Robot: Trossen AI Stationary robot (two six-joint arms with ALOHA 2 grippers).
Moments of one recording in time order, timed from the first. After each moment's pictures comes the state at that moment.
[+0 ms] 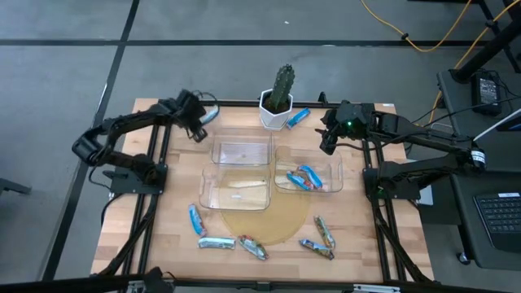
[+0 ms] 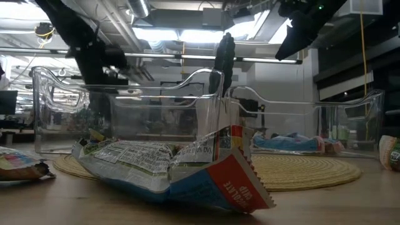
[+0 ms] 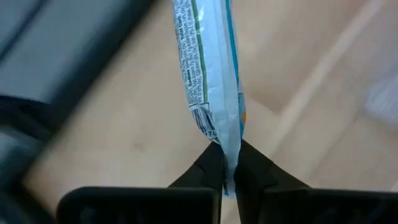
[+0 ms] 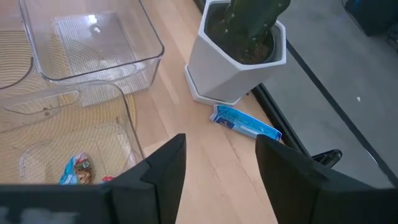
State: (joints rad) left arm 0.95 1.29 0.68 -0.45 0.02 0.28; right arm -0.30 1.03 1.00 -0.71 0.29 -0.04
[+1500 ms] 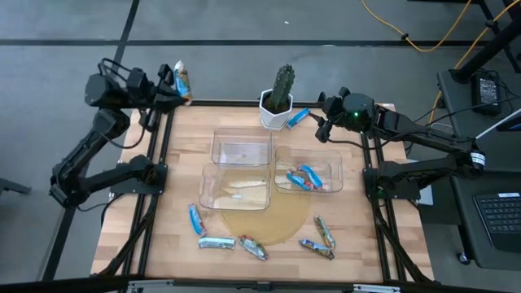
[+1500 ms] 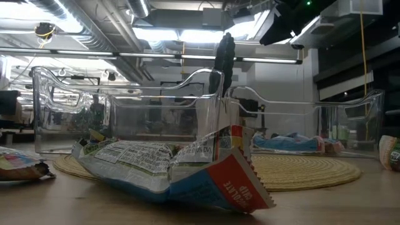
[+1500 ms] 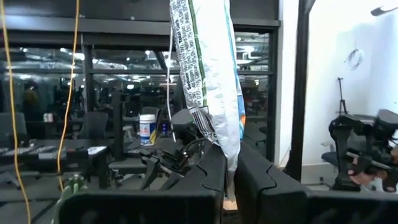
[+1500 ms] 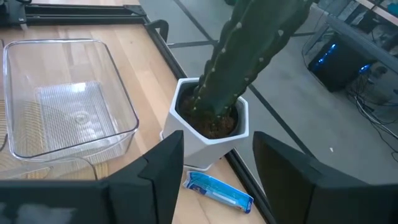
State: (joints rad) left arm 0.93 0.77 0.97 0.32 0.97 -0.43; right arm -0.36 1.03 1.00 -0.42 0.28 -0.17
